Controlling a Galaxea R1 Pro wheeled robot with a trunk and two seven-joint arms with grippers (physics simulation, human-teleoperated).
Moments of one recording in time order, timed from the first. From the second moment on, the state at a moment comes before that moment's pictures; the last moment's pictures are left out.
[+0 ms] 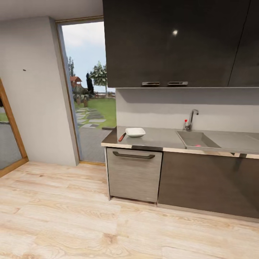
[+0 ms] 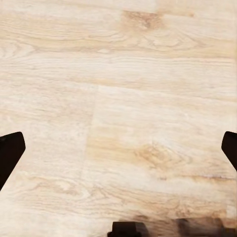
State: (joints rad) left arm 0.04 0.03 0.00 -0.43 0.00 -0.28 0.00; right arm -0.01 0.00 0.00 -0.57 0.01 -0.29 -0.10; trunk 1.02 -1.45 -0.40
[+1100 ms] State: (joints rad) left arm 0.07 0.05 0.01 -0.25 -0.01 -0.47 0.00; right arm -0.01 0.01 0.00 -0.57 0.00 -0.38 -0.10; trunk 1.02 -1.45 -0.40
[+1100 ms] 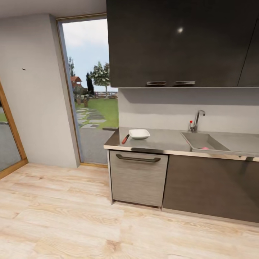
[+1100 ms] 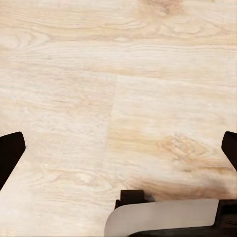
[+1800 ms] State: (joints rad) left arm 0.07 0.07 0.01 -0.25 -0.01 -0.80 -0.01; right arm -0.01 0.01 0.00 -0.57 0.00 -0.39 -0.11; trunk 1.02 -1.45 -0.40
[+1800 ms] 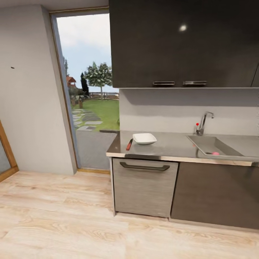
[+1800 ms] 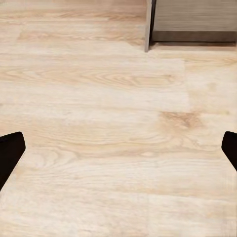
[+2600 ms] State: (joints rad) left arm 0.07 0.08 0.01 -0.25 -0.01 -0.81 0.00; right arm -0.01 0.01 0.00 -0.57 0.00 -0.39 -0.11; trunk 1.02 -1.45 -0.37
